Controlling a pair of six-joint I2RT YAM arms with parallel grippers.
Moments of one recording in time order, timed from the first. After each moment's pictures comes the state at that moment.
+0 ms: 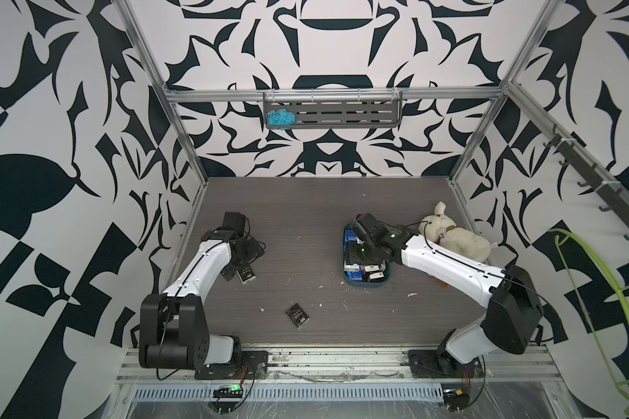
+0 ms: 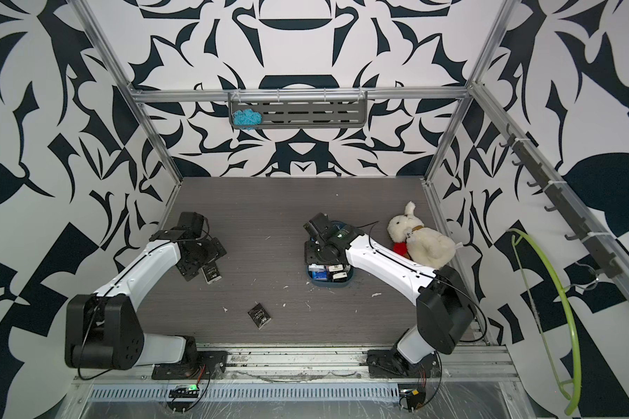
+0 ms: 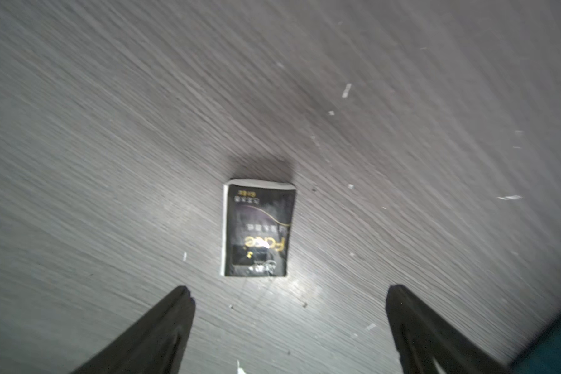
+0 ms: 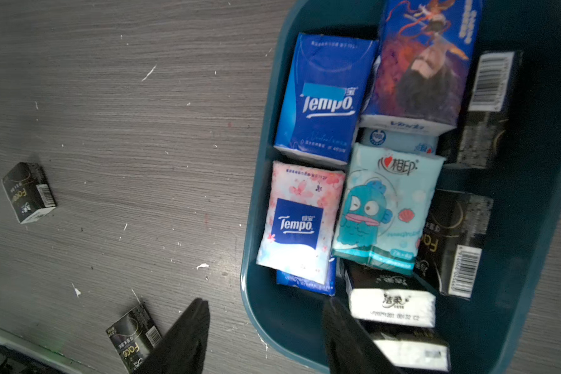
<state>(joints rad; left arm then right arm) -0.09 1.42 0.96 -0.85 -0.05 -0.71 0.73 1.54 1.20 -0.75 0.01 0.68</state>
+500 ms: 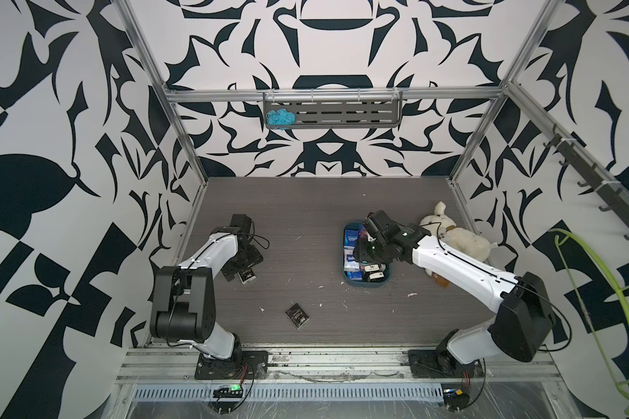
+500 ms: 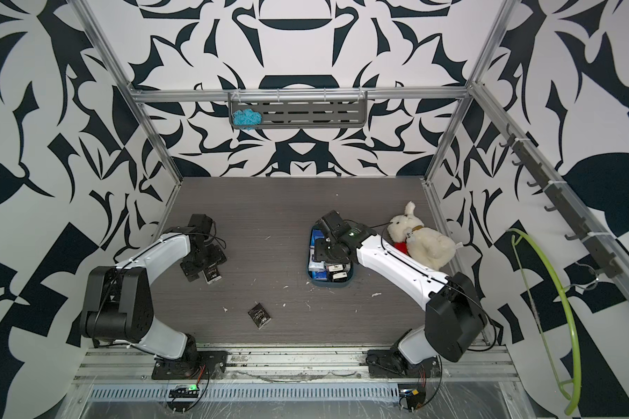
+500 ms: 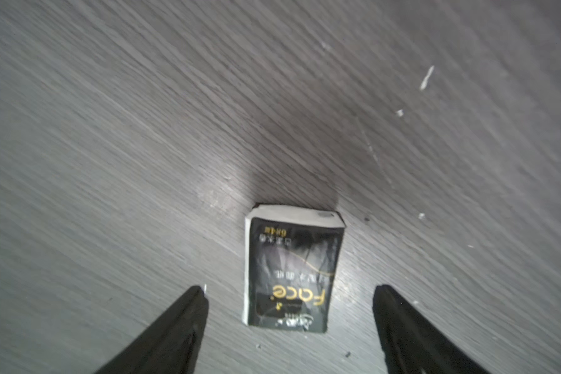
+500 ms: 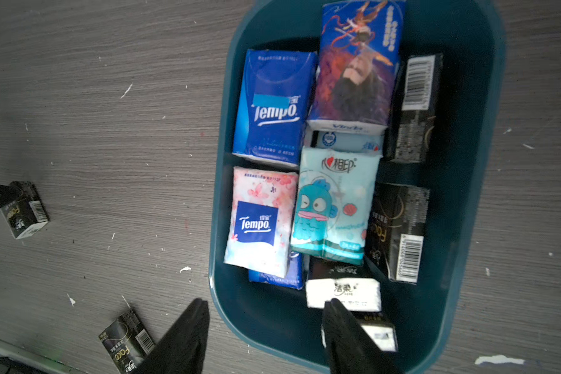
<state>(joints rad) -0.09 1.56 0.94 -0.82 -0.11 -0.67 0.66 1.47 1.15 -0.77 0.01 0.68</state>
